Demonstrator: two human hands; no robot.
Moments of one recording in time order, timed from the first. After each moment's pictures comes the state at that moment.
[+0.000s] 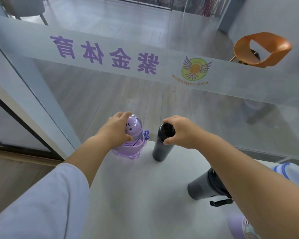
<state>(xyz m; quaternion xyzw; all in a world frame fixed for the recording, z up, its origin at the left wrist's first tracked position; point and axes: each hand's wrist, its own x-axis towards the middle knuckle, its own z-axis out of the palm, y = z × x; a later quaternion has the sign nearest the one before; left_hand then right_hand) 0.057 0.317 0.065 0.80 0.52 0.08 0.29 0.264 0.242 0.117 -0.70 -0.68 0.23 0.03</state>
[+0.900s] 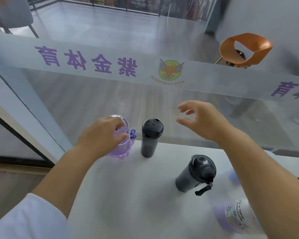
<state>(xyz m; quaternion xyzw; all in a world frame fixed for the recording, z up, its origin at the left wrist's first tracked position) 0.059 0.252 0.120 0.82 0.51 0.16 0.20 0.324 0.183 0.169 -0.72 -0.67 0.09 0.19</state>
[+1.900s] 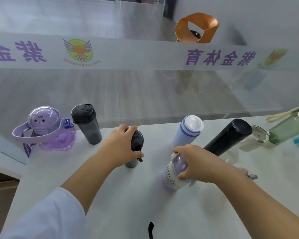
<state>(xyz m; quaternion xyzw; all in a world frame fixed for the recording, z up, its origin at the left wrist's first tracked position) 0.244 0.118 0.085 0.89 0.39 0.02 0.26 0.418 -0.039 0.121 -0.80 -0.54 0.26 -0.04</state>
